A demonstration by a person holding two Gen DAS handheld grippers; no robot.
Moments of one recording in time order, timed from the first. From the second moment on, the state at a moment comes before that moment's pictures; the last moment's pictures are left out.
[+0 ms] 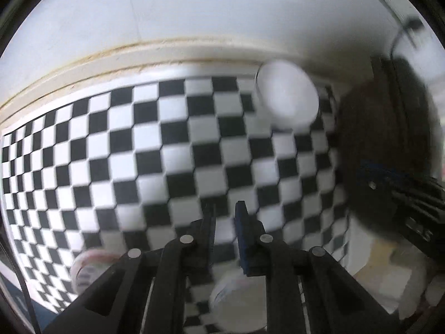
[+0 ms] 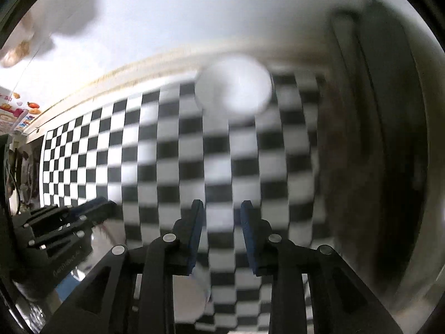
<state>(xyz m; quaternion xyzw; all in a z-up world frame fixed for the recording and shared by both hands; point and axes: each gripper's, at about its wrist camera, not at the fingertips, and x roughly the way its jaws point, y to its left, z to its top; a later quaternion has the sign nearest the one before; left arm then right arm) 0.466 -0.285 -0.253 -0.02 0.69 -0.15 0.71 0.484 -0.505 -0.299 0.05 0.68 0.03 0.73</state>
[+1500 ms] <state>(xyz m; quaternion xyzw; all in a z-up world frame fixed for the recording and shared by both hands) 0.597 -0.286 -0.325 -0.18 0.73 -0.19 0.63 0.600 -0.530 -0.416 0.06 0.76 0.02 0.64</state>
